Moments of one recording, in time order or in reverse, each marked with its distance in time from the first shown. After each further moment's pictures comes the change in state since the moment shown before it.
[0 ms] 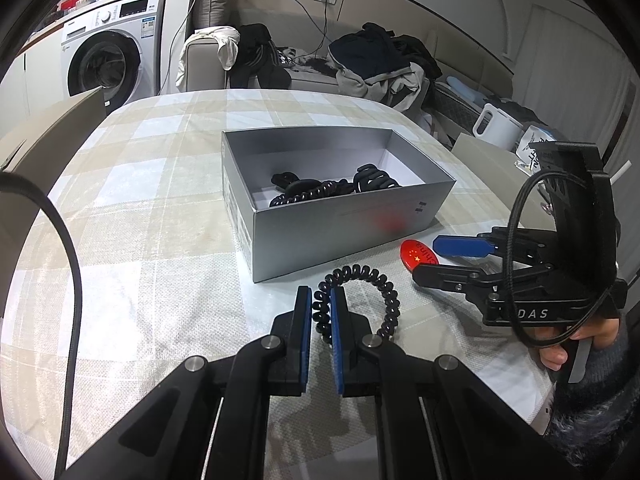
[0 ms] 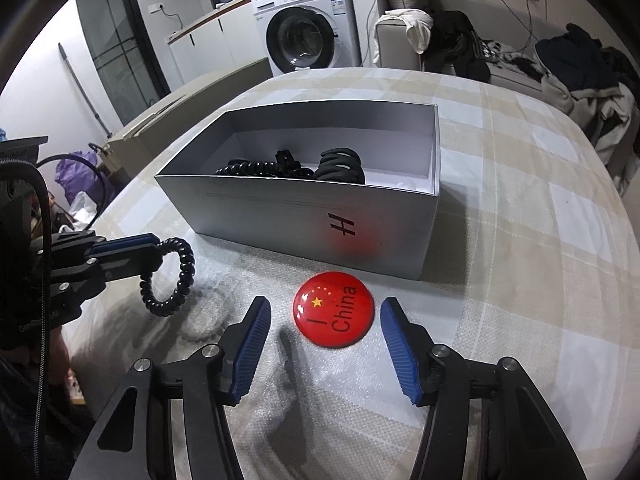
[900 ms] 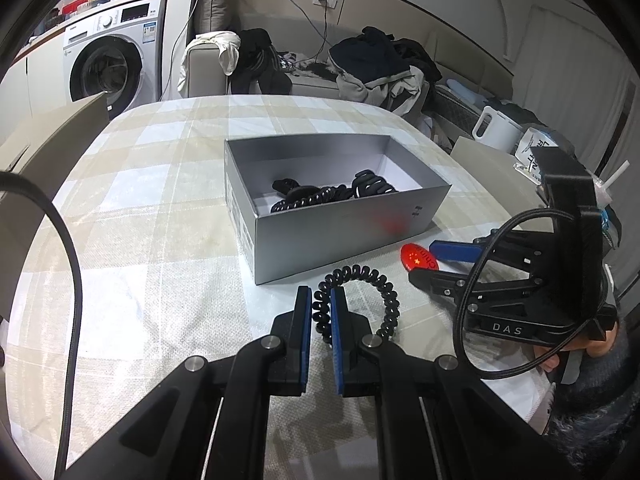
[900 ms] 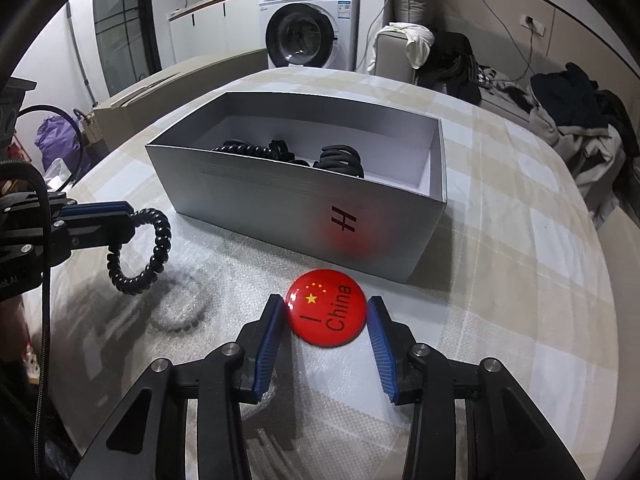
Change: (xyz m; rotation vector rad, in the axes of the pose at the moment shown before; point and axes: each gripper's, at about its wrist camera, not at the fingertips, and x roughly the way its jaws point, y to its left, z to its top) left arm -0.008 -0.002 0.001 0.008 -0.018 0.008; right arm 0.001 0.014 -0.008 -0.096 -0.007 -0.106
